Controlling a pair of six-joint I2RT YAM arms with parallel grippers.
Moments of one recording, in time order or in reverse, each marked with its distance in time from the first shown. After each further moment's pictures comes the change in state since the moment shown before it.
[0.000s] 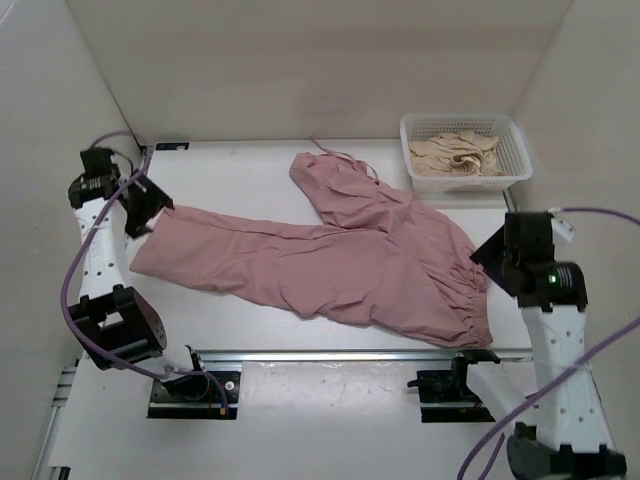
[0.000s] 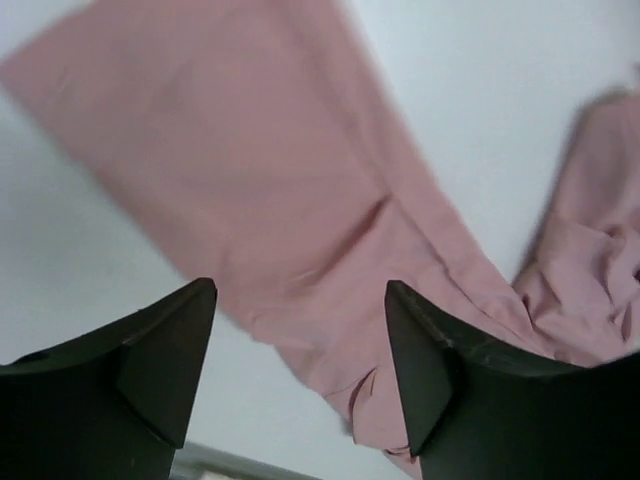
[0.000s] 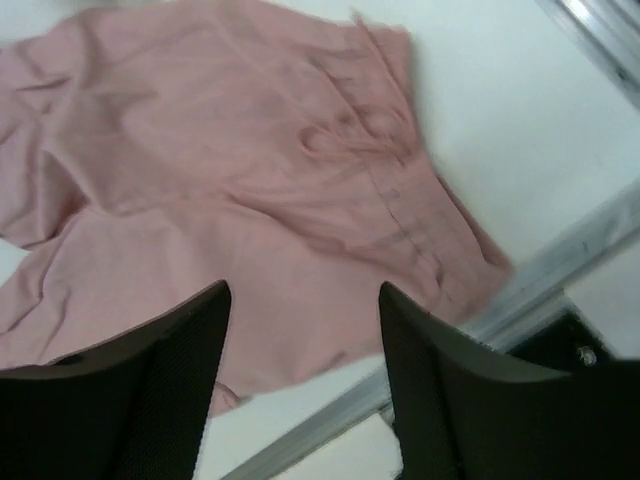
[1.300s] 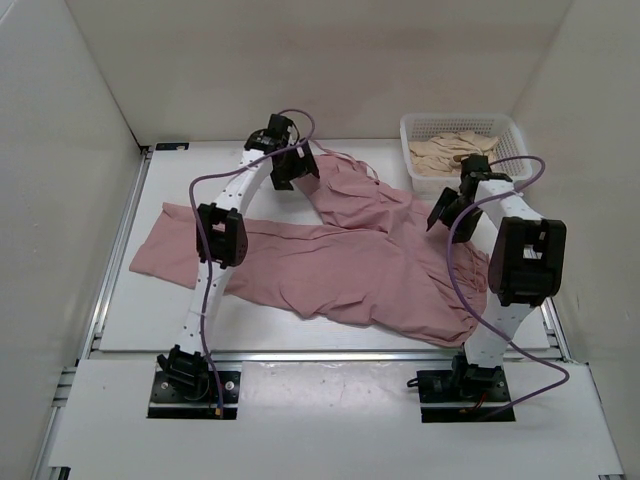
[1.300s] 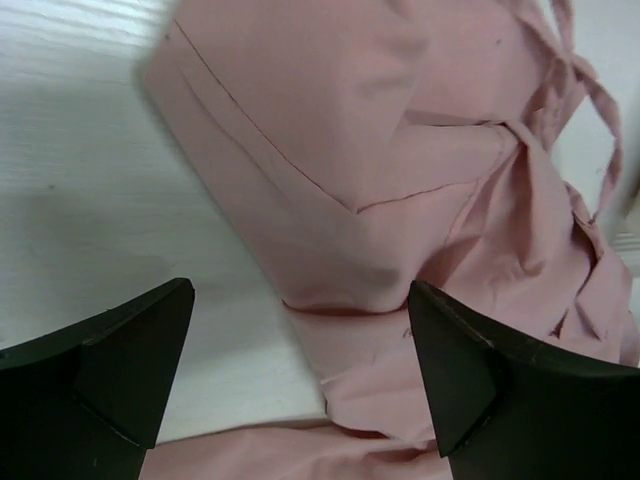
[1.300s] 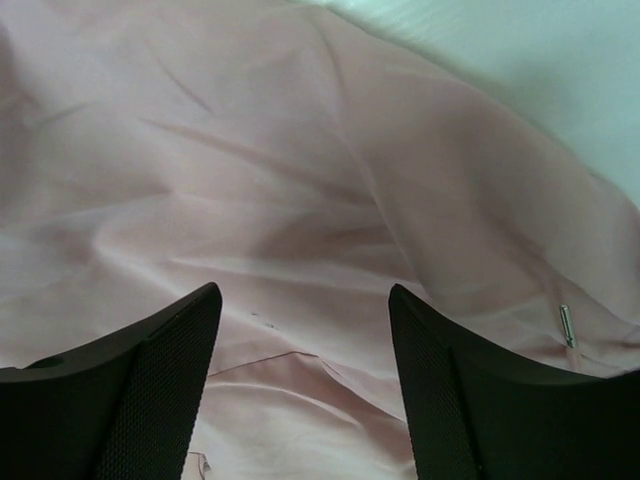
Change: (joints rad) left arm -0.708 1.186 1.227 0.056 0.040 -0.119; right arm -0.094 1.078 0.282 0.432 -0.412 -0.282
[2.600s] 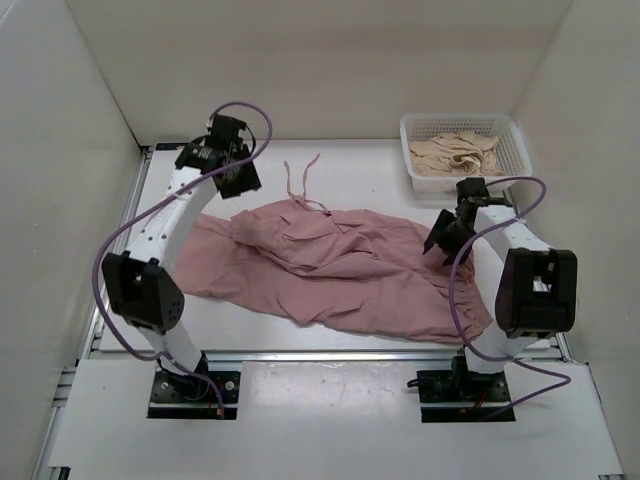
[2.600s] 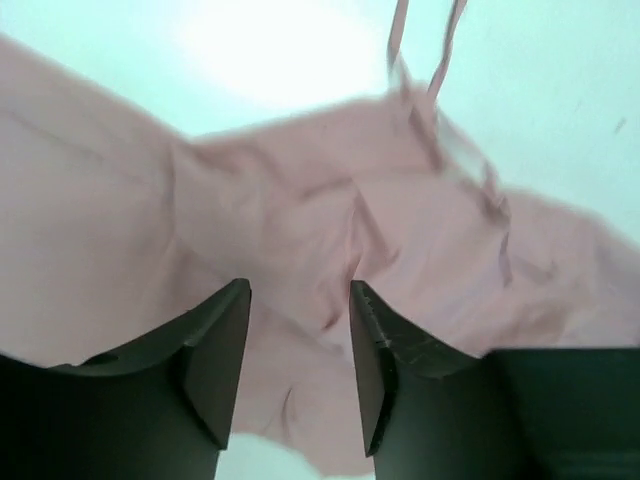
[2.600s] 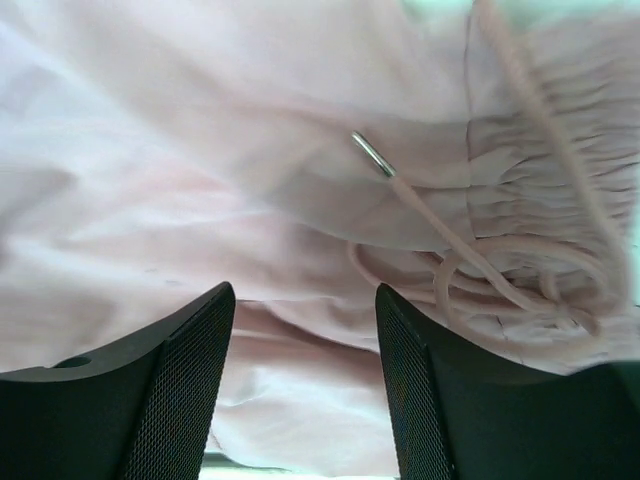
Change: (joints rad) left arm 0.012 -0.987 -0.970 -0.001 -0.328 0.063; right arm 0.048 -0.238 -0.315 0.040 -0.023 0.033
